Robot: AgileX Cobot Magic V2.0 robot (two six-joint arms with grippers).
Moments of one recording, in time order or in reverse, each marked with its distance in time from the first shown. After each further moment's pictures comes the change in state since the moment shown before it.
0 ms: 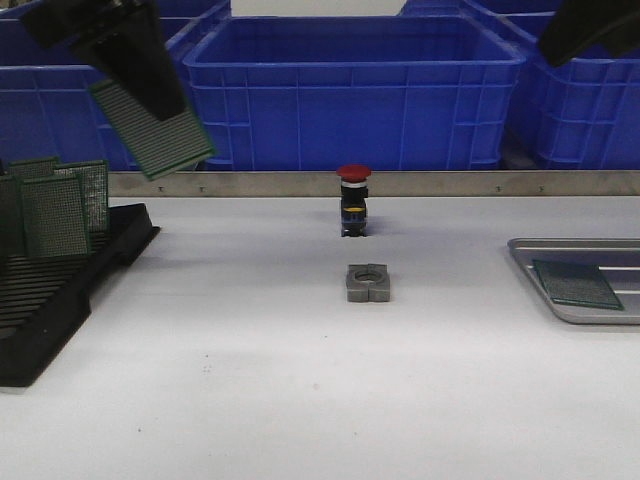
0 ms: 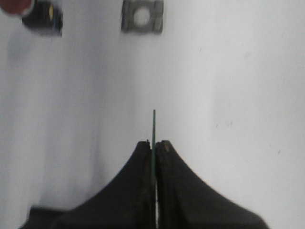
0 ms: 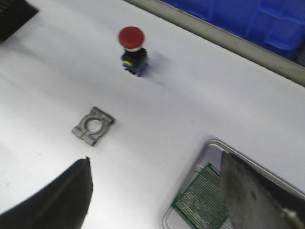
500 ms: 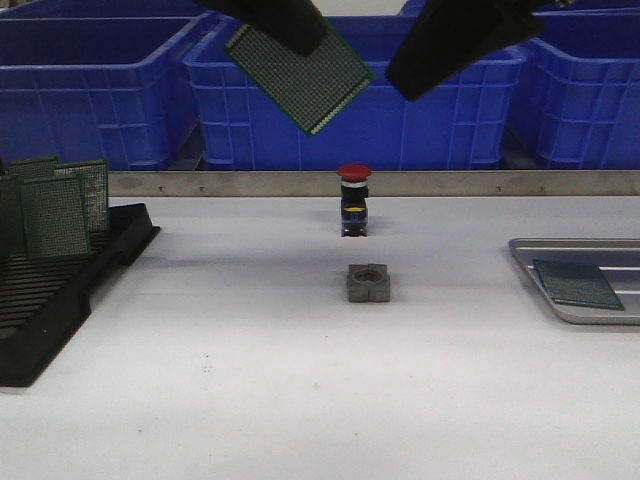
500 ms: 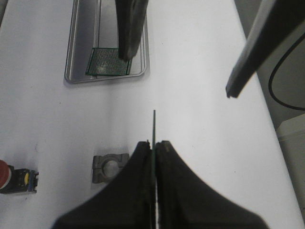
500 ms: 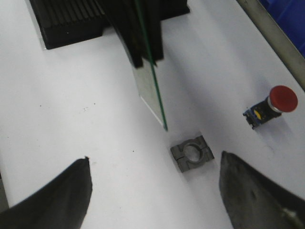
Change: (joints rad) left arm -0.098 0.006 -0.004 -0.351 0.000 0.128; right arm 0.322 -0.003 0.000 0.000 0.024 -0.220
